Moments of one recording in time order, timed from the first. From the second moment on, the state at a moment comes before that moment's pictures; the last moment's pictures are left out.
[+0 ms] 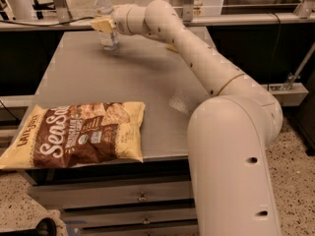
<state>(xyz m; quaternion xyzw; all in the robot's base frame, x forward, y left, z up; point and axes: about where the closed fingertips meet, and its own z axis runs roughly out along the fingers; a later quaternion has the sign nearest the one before) 0.873 0.178 0.926 -0.41 0.64 0.25 0.61</state>
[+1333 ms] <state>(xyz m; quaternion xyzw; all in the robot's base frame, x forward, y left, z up) 0.682 0.115 0.986 -0.40 0.60 0.36 0.59</state>
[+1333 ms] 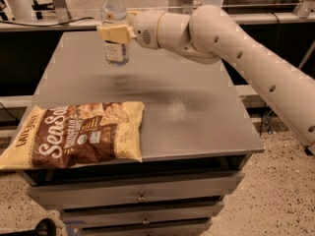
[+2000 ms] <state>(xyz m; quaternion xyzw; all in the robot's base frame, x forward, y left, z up) 0.614 0.098 0.976 -0.46 0.62 0.32 0.56</state>
